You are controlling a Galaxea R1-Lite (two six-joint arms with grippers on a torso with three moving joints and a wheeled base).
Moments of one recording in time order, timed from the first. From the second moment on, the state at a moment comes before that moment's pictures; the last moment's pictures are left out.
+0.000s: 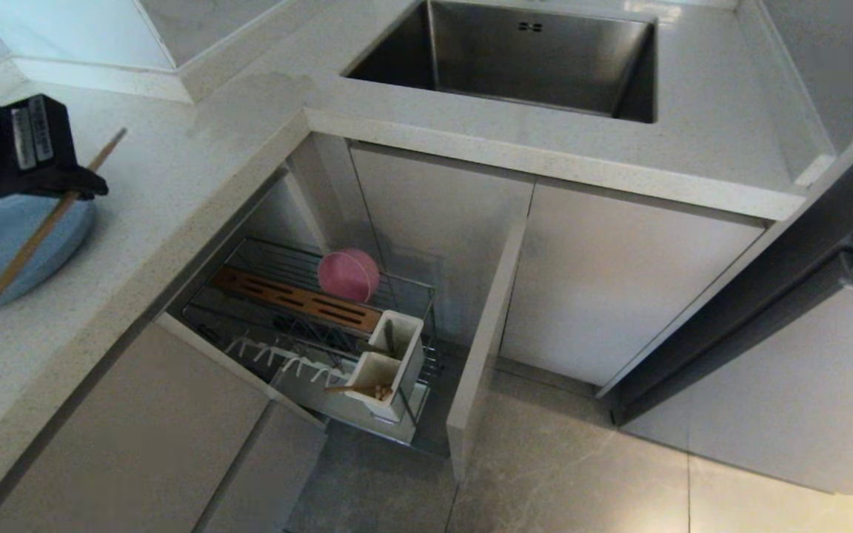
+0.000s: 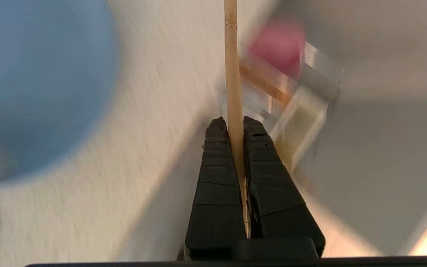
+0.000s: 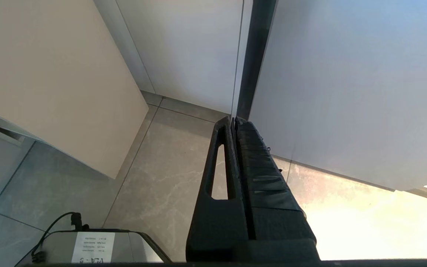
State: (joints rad) left arm -0.13 1.49 -1.89 0.96 0.17 -0.26; right arm 0.00 0.00 0.00 0.00 0.00 0.00
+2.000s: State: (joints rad) left arm -0.41 2.08 -1.86 1.31 0.06 -0.11; right arm 0.00 0.00 0.00 0.00 0.00 0.00
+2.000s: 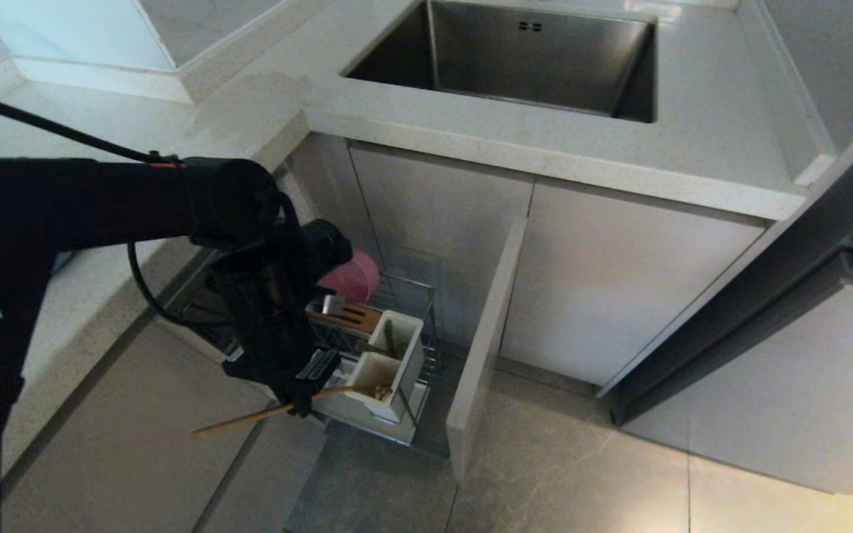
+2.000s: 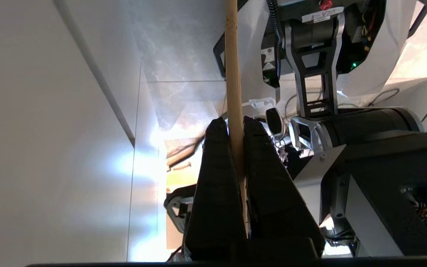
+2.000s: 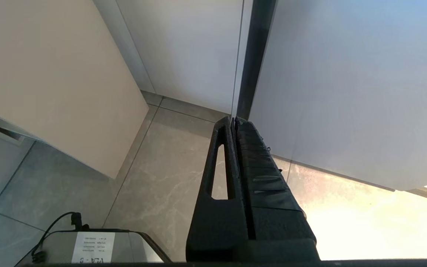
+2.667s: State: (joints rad) left arm -0.41 2.18 -1.93 1.23 0.05 -0.14; right arm 0.00 0.00 0.00 0.00 0.00 0.00
